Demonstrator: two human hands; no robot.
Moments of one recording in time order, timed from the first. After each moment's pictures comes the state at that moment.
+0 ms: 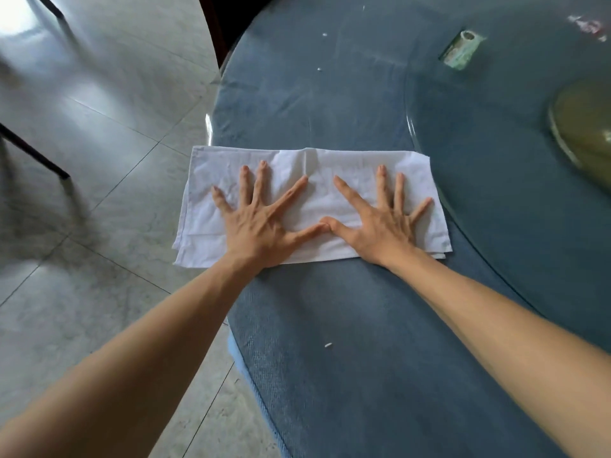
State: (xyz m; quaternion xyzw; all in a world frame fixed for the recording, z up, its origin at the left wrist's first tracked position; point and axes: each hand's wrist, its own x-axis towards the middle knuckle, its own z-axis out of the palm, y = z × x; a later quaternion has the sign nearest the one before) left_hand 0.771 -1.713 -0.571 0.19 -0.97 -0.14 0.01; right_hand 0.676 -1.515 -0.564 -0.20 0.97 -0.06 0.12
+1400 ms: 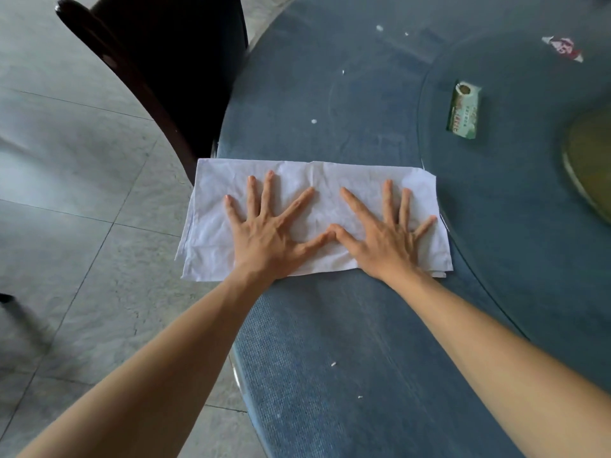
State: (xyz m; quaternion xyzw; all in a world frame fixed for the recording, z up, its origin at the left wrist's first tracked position) left_hand 0.530 -1.860 -0.577 0.06 -0.98 -0.15 0.05; right_hand 0.501 -1.653 -0.564 -0.03 0.99 -0.09 0.09
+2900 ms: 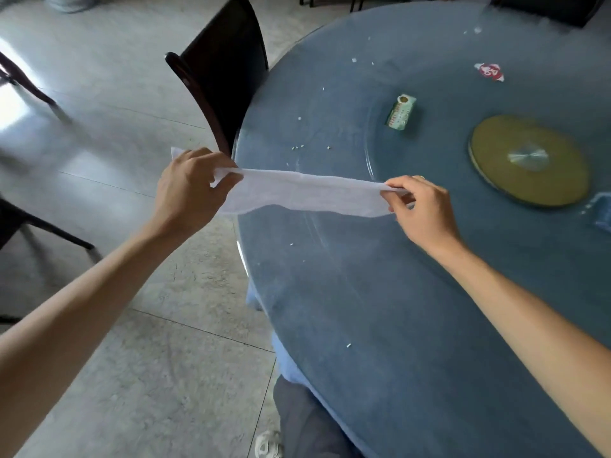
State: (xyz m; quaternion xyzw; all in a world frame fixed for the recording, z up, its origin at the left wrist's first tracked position) left_hand 0.756 -1.856 -0.299 0.01 -0.96 -0.23 0.19; right_hand 0.673 -1.501 -0.345 -0.17 0.92 -0.34 -0.11
